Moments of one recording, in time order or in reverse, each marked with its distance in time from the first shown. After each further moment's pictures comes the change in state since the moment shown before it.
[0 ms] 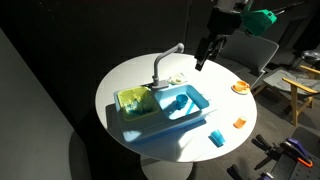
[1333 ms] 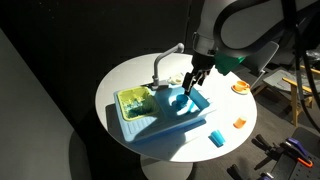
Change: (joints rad) arm 0.010 0.244 0.000 -0.002 -0.010 0.179 0.035
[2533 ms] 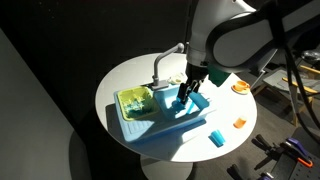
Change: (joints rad) arm 0.047 0.058 0.002 0.009 -0.044 0.025 0.031
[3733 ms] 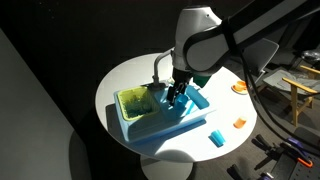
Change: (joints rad) arm -0.007 0.198 0.009 0.190 0.014 0.002 -0.142
